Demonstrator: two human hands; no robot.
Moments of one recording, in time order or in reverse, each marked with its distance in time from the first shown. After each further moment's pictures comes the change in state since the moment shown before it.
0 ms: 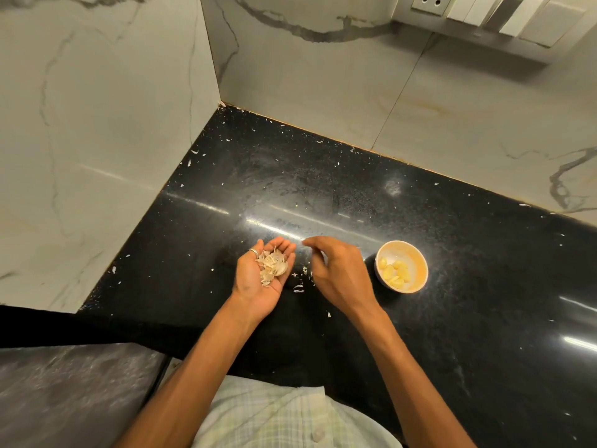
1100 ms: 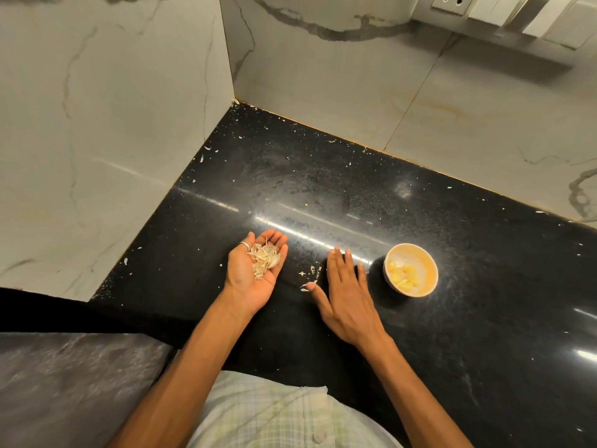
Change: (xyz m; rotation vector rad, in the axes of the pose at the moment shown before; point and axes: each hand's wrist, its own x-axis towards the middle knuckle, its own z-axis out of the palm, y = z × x) left_hand -0.011 0.022 -0.003 -0.083 -0.009 0.084; right_hand -0.043 0.048 0.031 -0.347 -0.385 0.083
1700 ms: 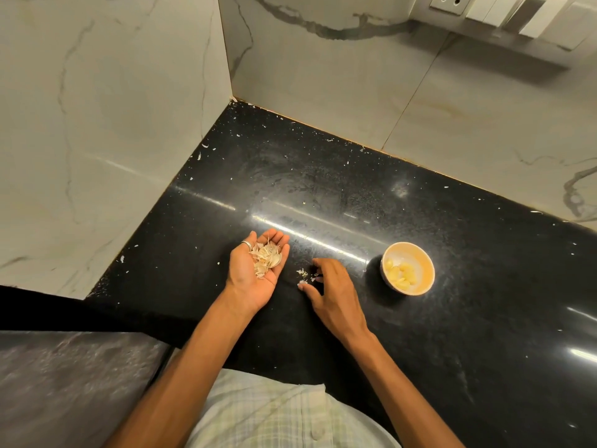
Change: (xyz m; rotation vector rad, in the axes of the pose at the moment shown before) left_hand 0.001 -0.007 0.001 0.001 -0.003 -0.021; right_hand 0.003 -0.013 0.012 0.359 0.242 -0.041
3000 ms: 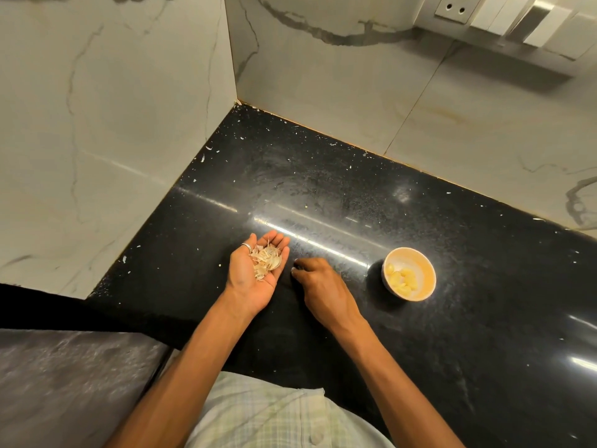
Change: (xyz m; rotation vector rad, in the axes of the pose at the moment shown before) left_hand -0.003 0.004 0.001 -0.010 0.021 0.007; right_hand 0.030 -0.014 0.003 -0.324 -0.166 -0.294
